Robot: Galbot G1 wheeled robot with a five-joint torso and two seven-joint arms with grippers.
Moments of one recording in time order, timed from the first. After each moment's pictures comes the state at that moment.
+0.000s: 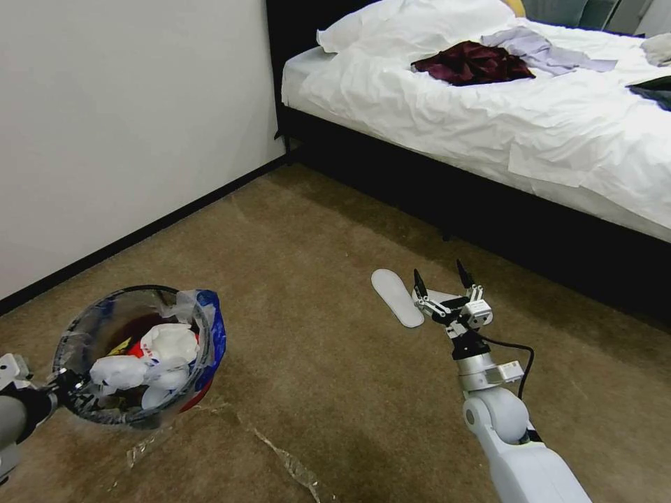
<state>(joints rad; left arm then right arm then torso) 1.71 -0.90 -1.23 -2.38 -1.97 0.62 -1.15 -1.22 1.24 0.41 1.66 0.41 0.56 -0.18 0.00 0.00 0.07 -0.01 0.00</state>
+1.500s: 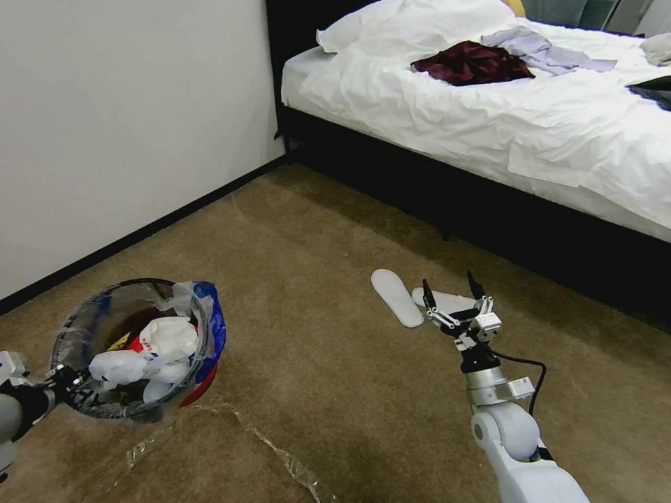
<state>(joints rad) 1.70 -0.92 -1.25 -2.38 -2.01 0.61 -1.16 -1.27 1.26 0.45 1.67 0.37 0.57 -0.19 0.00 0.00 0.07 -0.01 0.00</state>
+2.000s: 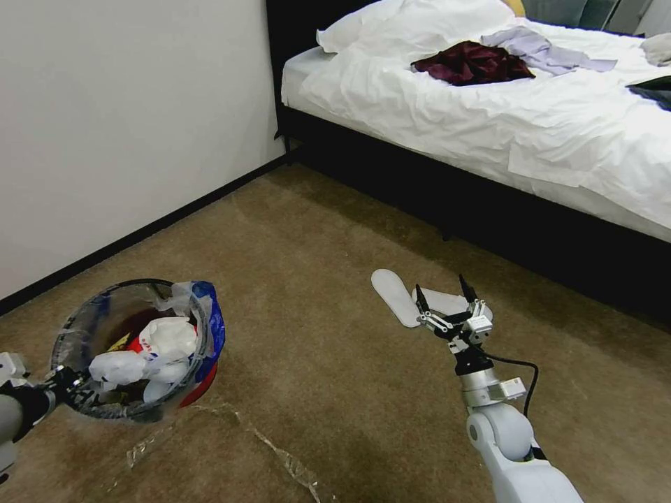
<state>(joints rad) 1.70 -0.92 -1.23 -2.37 -2.00 0.61 -1.15 -1.26 1.28 0.43 1.64 0.36 0.57 -0.20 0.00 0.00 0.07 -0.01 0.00</state>
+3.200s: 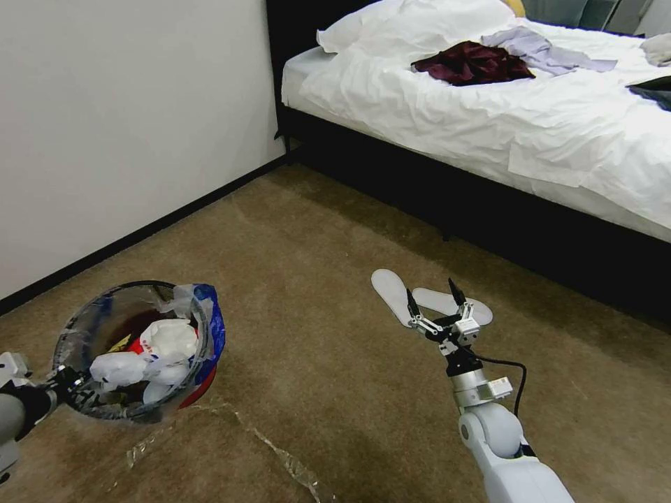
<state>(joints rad) 1.70 -0.92 -1.23 -2.37 -1.99 0.61 -1.15 -1.23 1.29 0.41 1.59 0.34 0.59 -0.20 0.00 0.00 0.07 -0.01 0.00</state>
